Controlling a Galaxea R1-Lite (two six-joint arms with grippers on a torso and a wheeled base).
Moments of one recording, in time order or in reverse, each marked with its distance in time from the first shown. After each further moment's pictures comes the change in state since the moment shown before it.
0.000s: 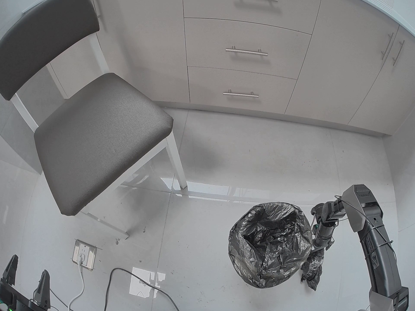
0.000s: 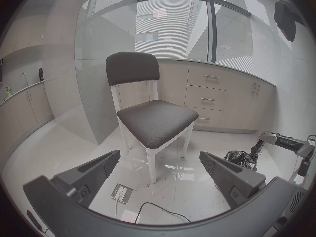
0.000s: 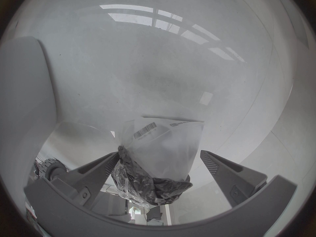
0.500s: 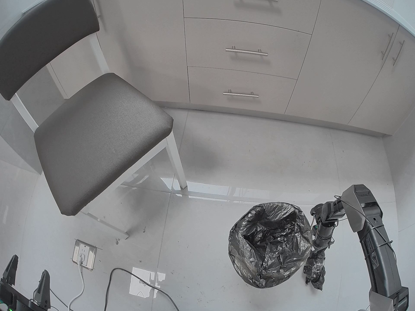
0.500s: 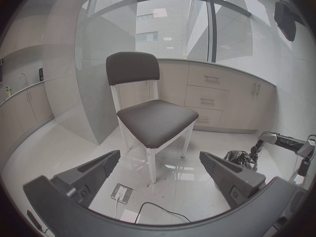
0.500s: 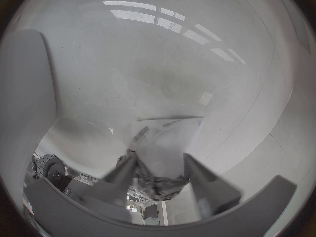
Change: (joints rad) left arm 0.000 0.000 0.001 0.000 0.001 0.000; right arm 0.005 0.000 0.000 0.014 -0.014 -0.026
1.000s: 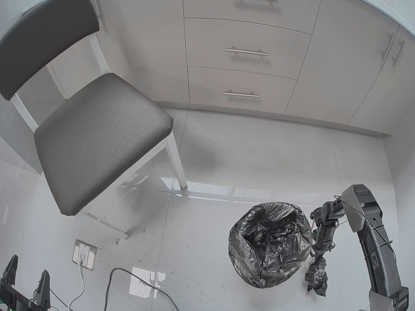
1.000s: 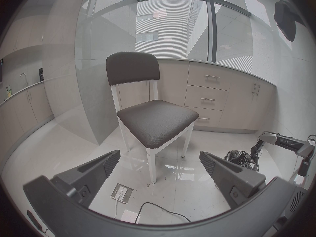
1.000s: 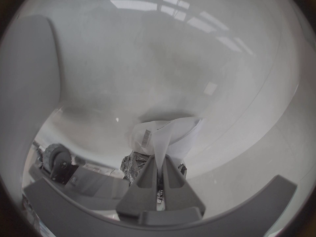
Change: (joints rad) left arm 0.000 0.000 0.000 0.000 0.001 0.000; right arm 0.003 -0.001 -0.001 0.122 0.025 0.024
